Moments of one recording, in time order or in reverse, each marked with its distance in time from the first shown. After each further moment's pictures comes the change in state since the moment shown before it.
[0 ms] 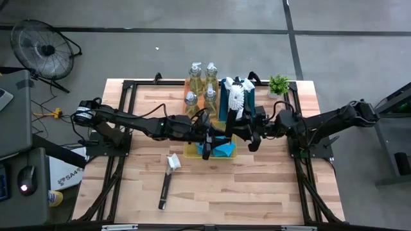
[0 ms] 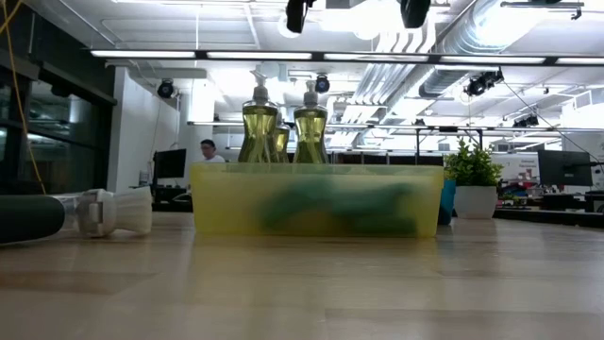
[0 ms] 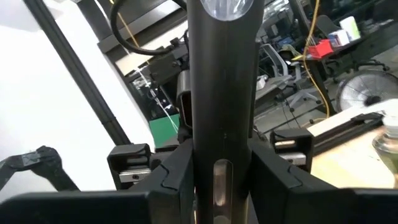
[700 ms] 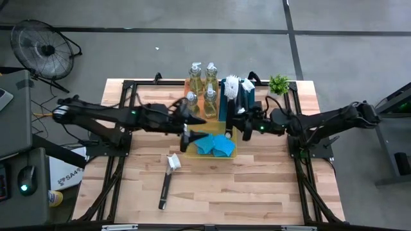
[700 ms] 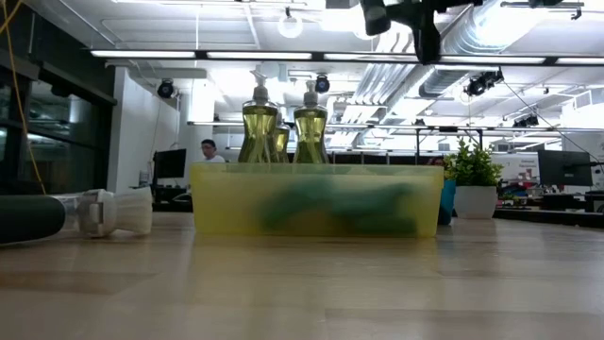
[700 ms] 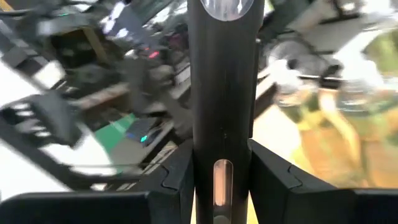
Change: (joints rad) left arm -0.002 -0.291 0.001 -0.401 -0.036 0.055; right arm -0.066 -0.024 0.000 -0.233 0.170 0.196
